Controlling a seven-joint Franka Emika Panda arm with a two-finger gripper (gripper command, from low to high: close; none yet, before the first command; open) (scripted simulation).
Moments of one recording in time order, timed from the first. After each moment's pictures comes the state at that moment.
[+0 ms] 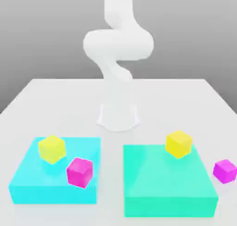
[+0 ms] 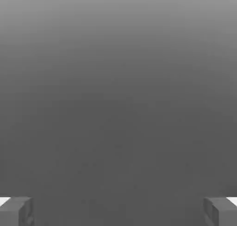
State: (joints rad) arm 0.07 -0.71 0.00 -2.32 0.00 2.34 0.69
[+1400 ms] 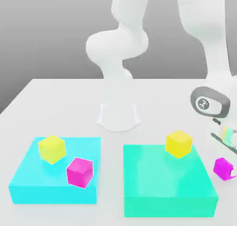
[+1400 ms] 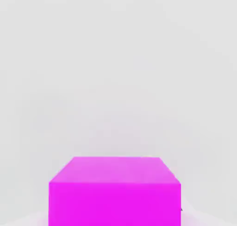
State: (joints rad) arm 0.63 0.29 0.14 -2.51 -0.12 2.80 -0.29
